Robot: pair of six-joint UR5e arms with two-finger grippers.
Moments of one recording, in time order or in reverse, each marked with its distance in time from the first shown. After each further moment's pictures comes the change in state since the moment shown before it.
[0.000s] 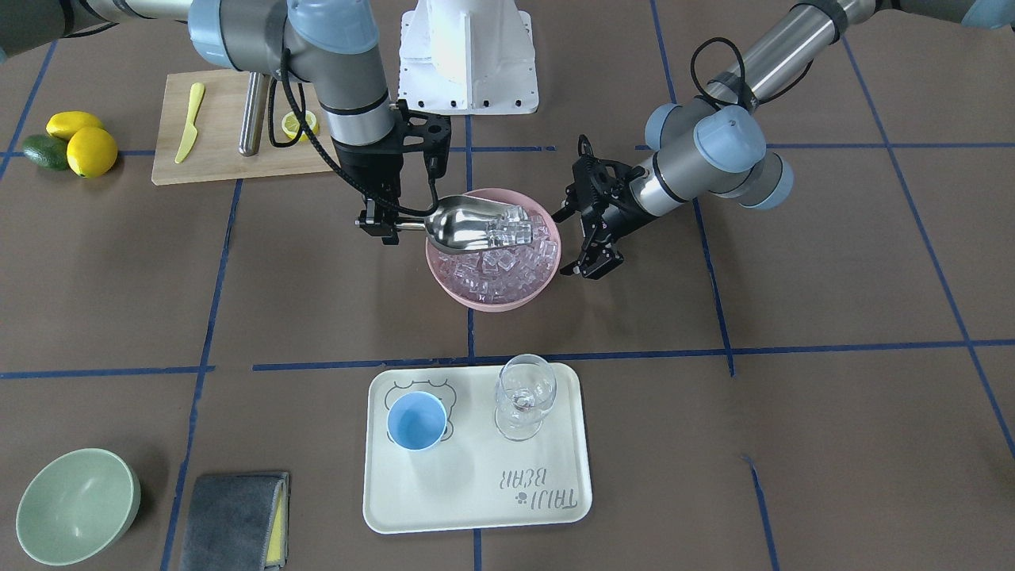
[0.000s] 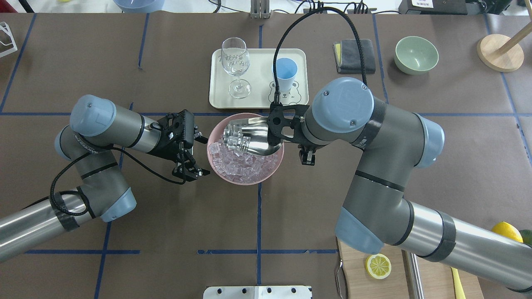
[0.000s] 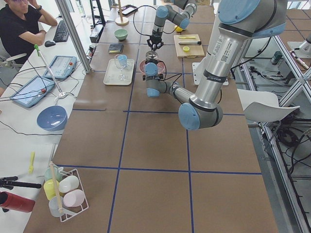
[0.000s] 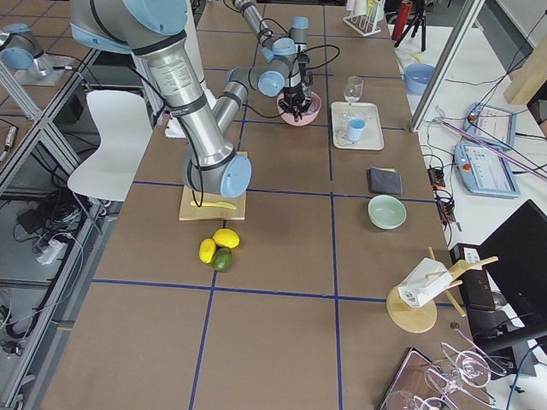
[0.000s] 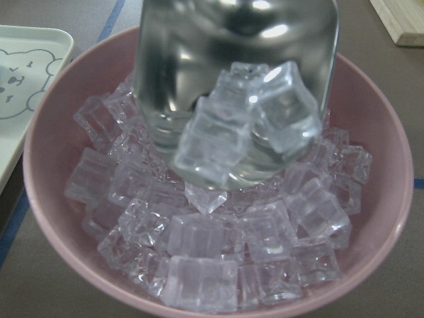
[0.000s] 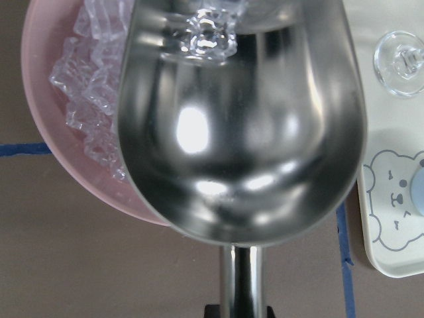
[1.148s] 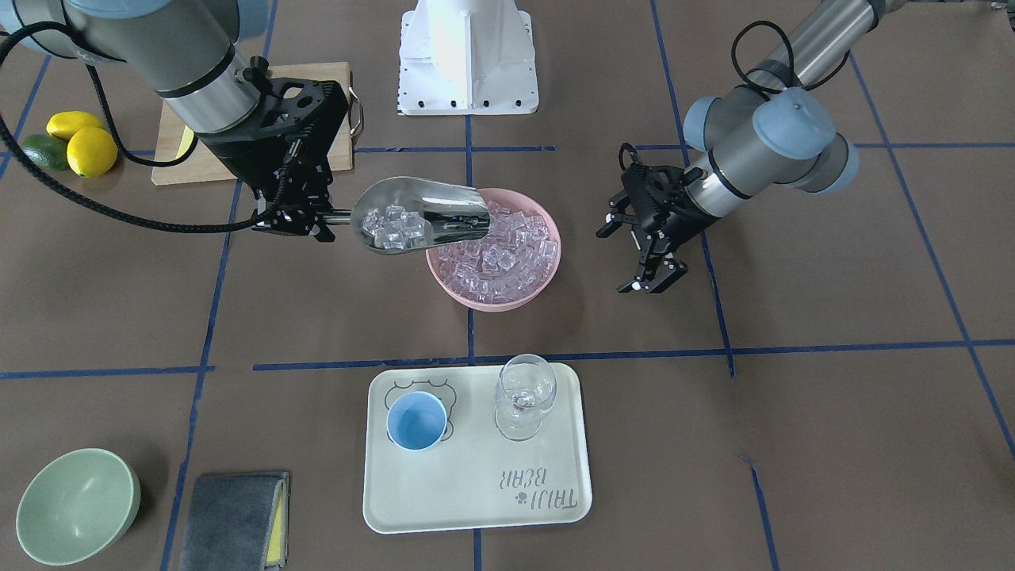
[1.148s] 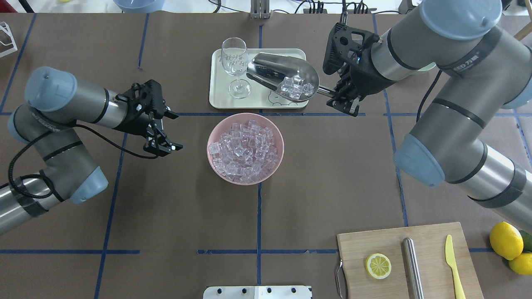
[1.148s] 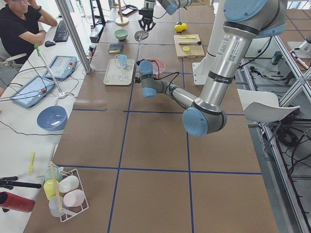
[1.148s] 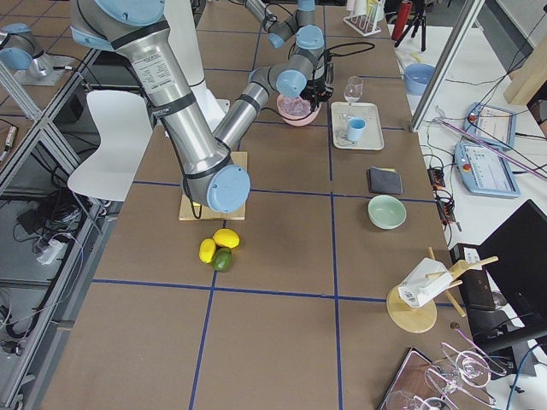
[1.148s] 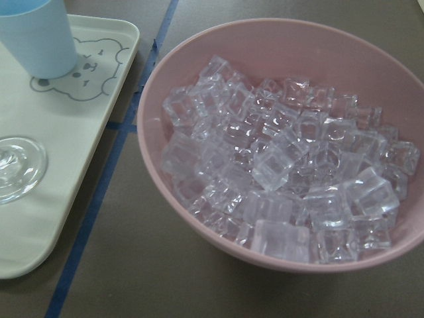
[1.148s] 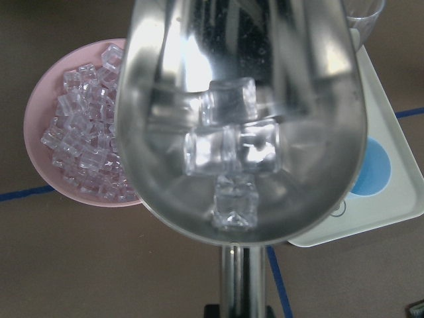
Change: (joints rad) left arm -0.151 0.103 -0.132 0.150 0.000 -0.013; right arm 0.279 -0.077 0.082 0.135 0.348 0.072
